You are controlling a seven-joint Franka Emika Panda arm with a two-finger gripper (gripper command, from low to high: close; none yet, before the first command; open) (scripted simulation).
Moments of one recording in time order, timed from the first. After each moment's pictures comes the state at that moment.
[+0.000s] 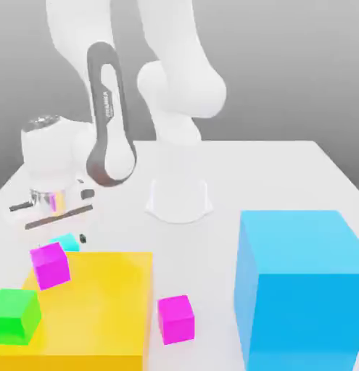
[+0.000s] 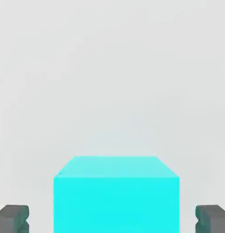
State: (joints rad) arm -0.87 0.23 0.00 -2.88 -0.01 3.12 2.46
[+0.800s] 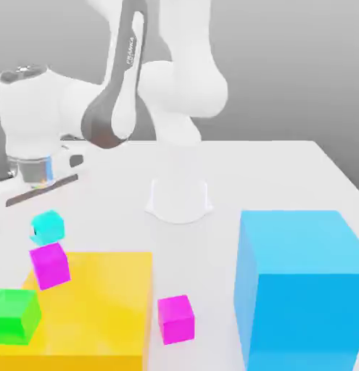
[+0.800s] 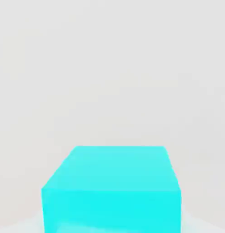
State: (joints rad) arm -0.74 -0.16 0.15 -2.70 -0.18 2.61 2.45
